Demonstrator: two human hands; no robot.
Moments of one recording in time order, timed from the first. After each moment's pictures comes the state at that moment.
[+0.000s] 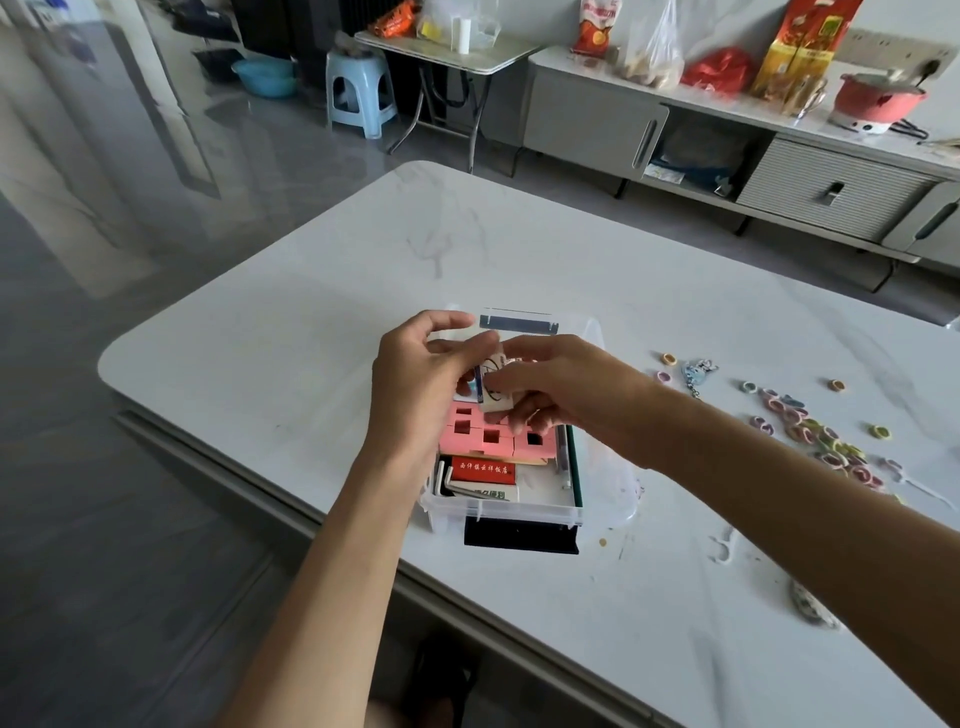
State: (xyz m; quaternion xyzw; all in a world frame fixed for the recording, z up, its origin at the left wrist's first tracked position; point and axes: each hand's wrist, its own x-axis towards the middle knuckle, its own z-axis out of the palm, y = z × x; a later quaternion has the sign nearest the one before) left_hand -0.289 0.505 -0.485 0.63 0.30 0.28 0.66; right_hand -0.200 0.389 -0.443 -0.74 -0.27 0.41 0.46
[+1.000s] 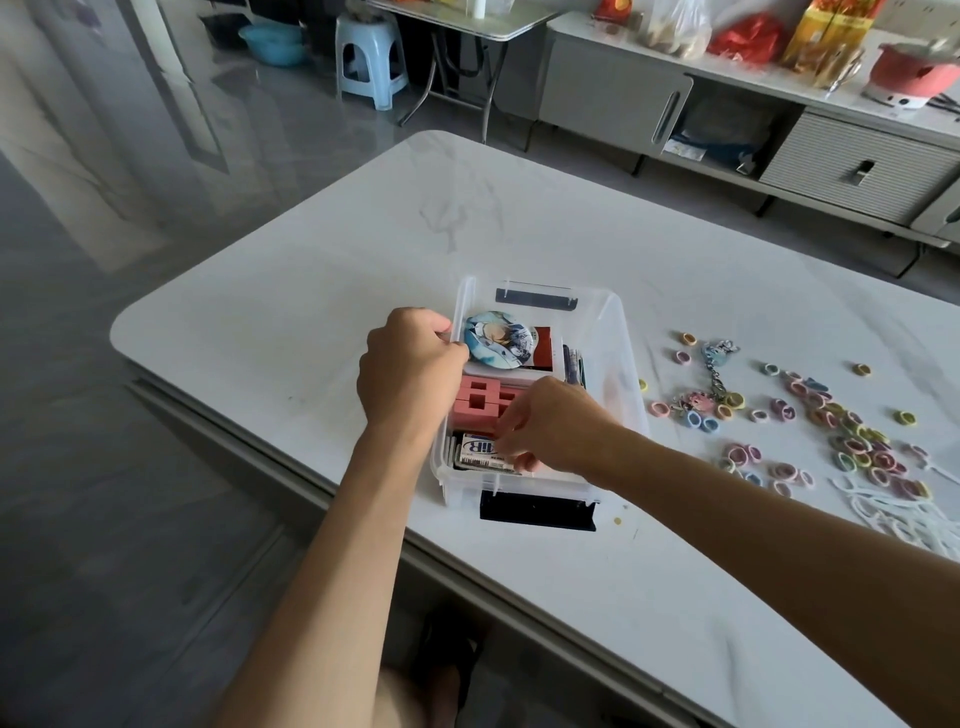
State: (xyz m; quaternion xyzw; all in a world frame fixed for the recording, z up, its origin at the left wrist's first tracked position) left_hand -0.299 0.512 -0.483 0.81 0.43 0.17 0.36; right_hand -0.225 0.399 -0.494 -0.89 -0.30 0.31 0.17
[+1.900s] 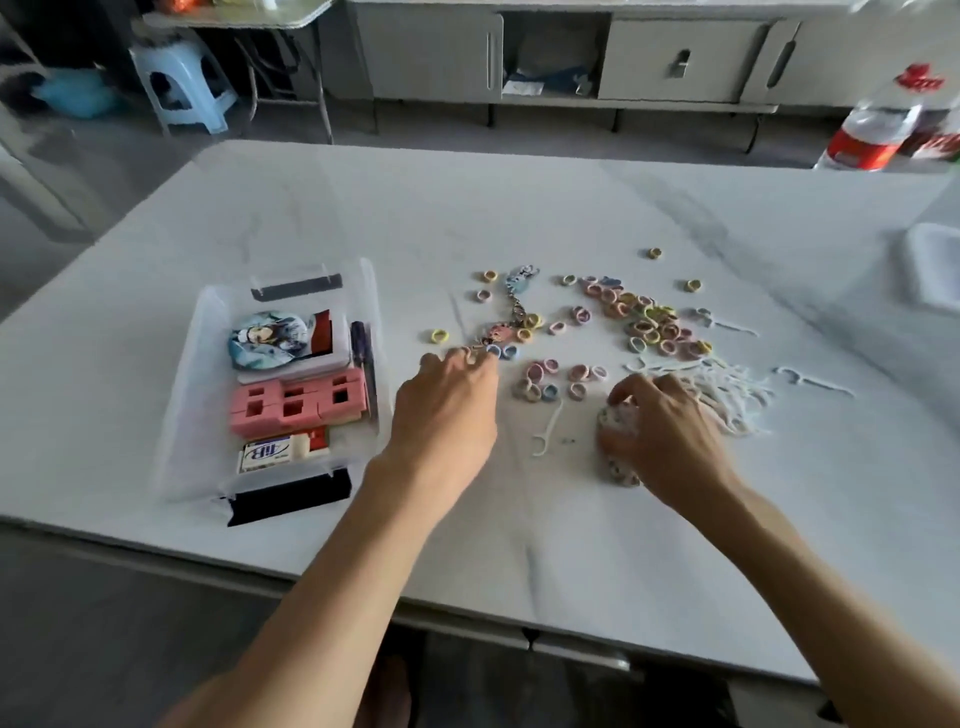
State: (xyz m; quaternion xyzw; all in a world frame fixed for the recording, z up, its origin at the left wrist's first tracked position) left_hand -0.223 0.318 -0.512 0.99 0.08 0.02 0.08; right_hand -0.157 0.122 -0.564 -0.97 -0.14 0.04 0.20
